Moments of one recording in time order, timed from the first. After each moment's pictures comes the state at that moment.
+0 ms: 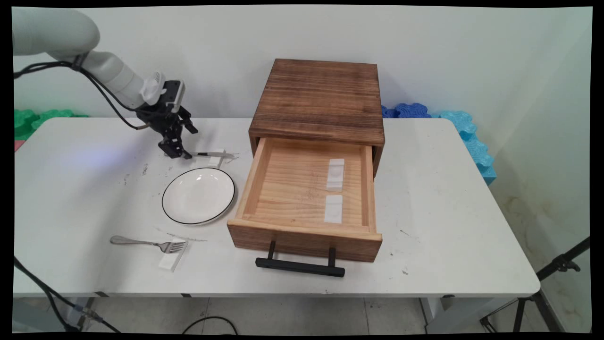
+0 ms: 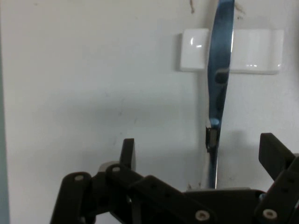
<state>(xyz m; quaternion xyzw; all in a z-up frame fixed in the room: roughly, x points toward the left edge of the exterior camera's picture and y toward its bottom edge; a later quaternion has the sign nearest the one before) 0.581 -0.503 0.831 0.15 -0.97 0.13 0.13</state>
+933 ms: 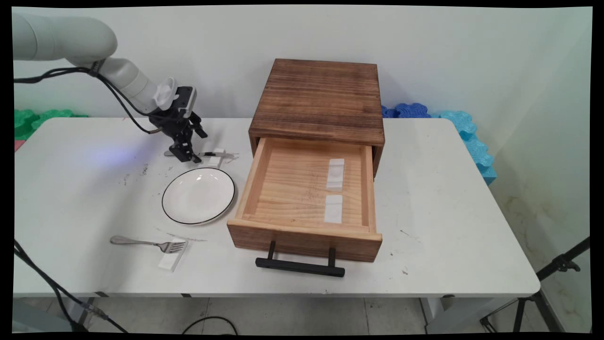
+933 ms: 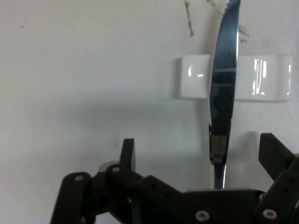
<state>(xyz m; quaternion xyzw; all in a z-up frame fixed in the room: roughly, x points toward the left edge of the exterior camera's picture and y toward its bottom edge) 0.563 -0.517 0.815 0.14 -0.97 0.12 0.13</state>
